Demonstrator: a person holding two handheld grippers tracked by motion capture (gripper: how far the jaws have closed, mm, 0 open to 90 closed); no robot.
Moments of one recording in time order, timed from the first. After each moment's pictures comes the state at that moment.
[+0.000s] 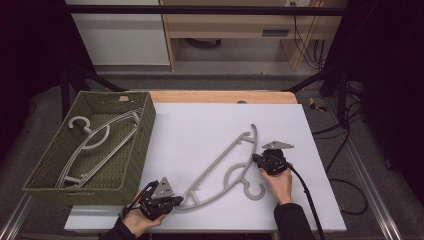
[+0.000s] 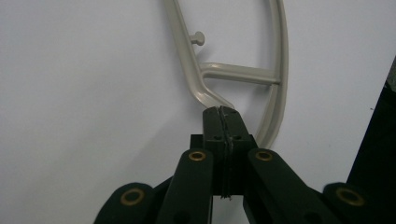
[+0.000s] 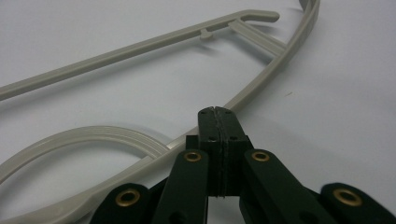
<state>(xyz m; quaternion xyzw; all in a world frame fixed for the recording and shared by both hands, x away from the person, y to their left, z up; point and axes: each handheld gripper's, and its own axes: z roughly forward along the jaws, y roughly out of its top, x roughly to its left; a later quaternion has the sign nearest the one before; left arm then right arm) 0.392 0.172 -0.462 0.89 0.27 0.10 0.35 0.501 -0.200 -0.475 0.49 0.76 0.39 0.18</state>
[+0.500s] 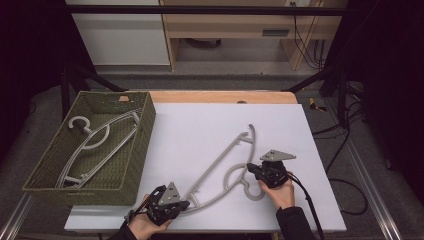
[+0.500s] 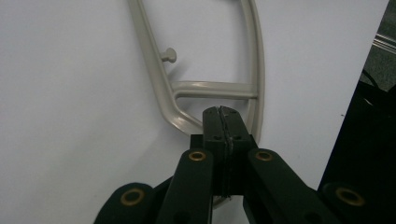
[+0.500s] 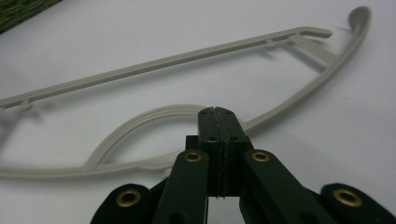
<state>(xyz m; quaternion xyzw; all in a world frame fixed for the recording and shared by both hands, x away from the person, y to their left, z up) 0.383 0.158 -0.461 0.89 0.25 0.10 0.36 0.451 -0.185 -0.453 0.43 0.78 0.42 0.15</state>
